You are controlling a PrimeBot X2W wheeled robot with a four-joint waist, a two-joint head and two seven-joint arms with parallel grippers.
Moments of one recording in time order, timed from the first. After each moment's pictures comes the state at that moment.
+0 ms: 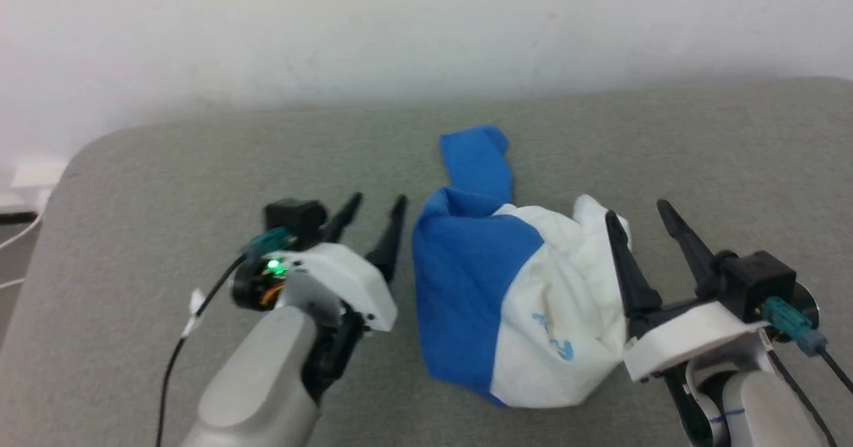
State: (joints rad) left arm -0.49 0.16 -0.52 0.45 -0.65 0.04 -0.04; right arm -0.10 -0.05 0.07 0.03 0.14 0.13 -0.08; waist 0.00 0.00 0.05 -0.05
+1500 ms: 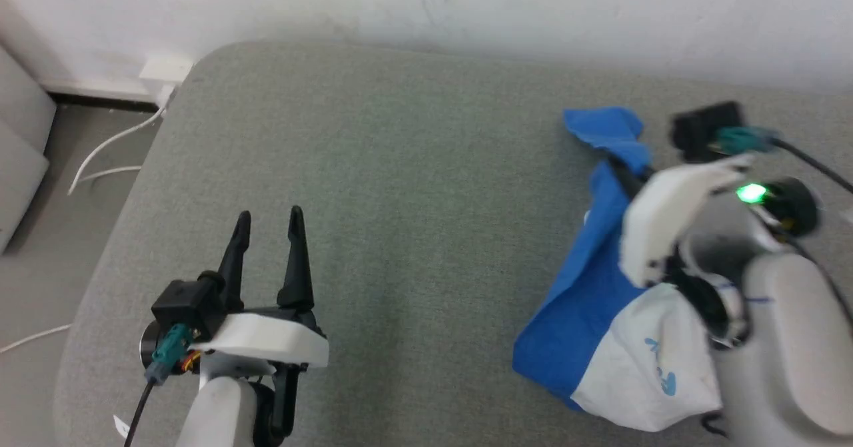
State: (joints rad) left arm -0.18 0.05 -0.08 0.17 -0.29 0.02 -0.26; right arm -0.43 -0.05 0.10 0.07 0.18 0.13 0.61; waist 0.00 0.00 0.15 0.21
